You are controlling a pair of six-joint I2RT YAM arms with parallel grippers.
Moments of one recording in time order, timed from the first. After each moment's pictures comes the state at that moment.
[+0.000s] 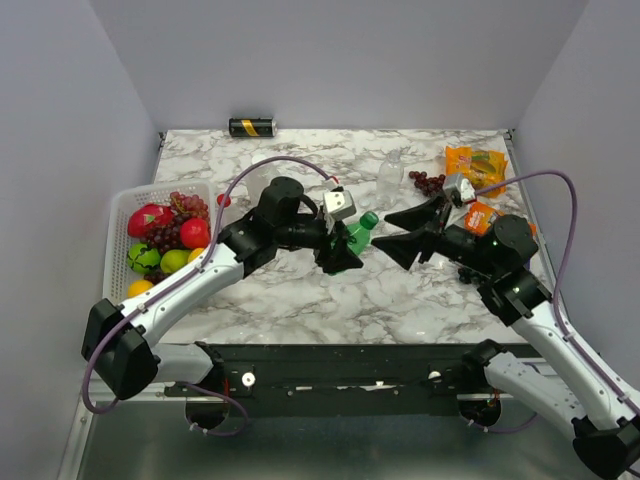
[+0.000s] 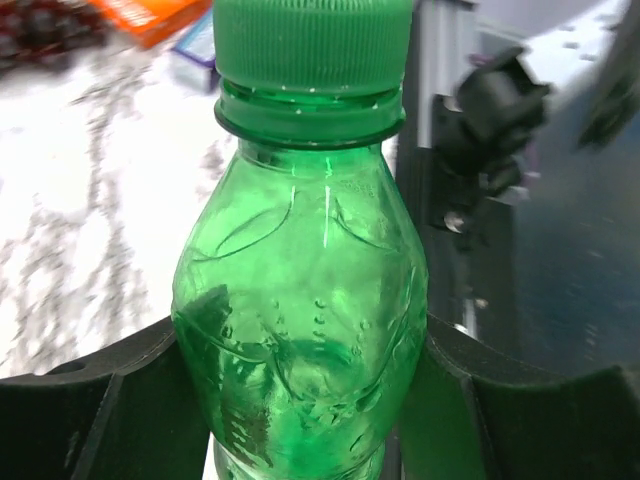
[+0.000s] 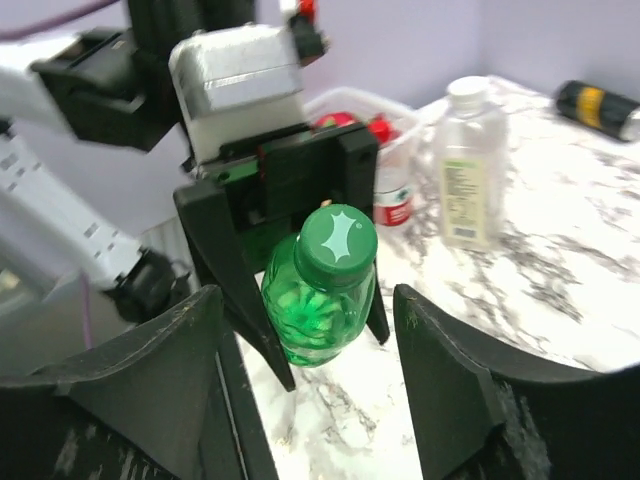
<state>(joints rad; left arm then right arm) -0.72 1.28 1.07 -0.18 0.79 0.04 0.52 0.79 0.77 0.14 -0.61 0.30</state>
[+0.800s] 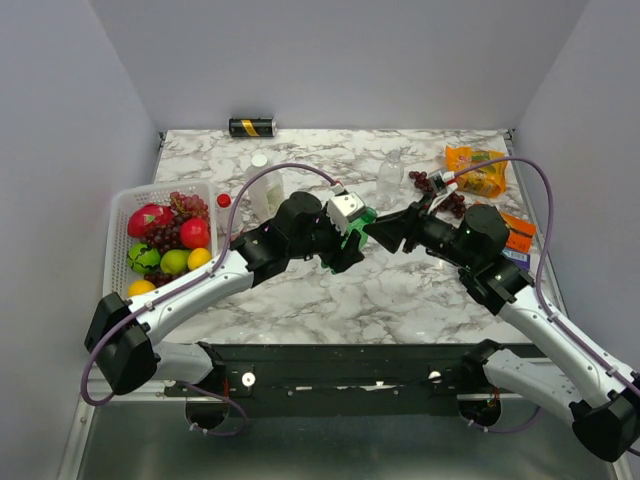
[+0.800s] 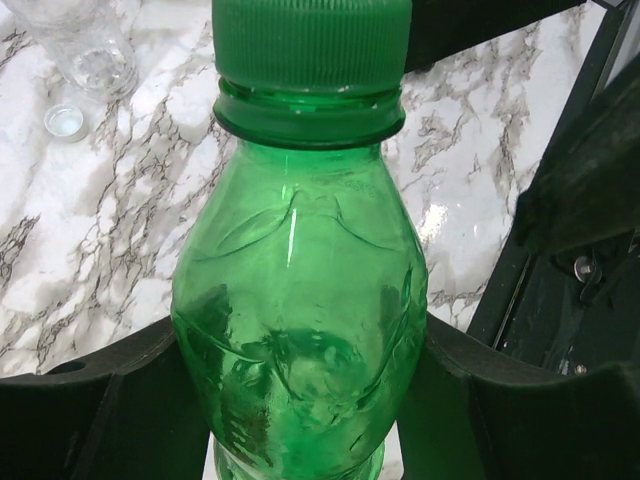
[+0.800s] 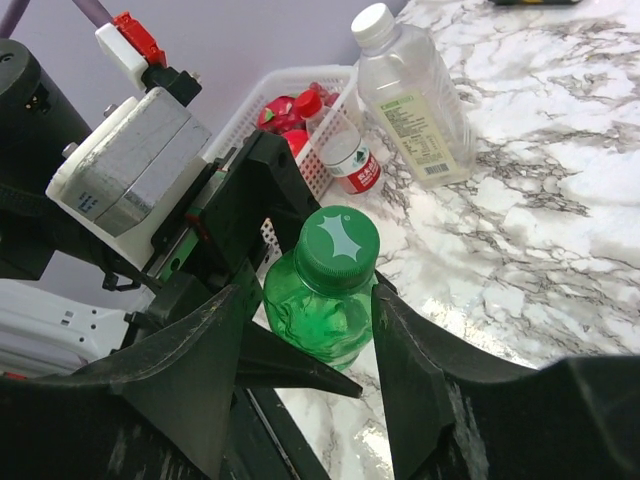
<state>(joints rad) -0.84 1.30 1.04 -0.18 0.28 -0.05 0.57 0.89 0.78 0.07 -0.37 0.52</state>
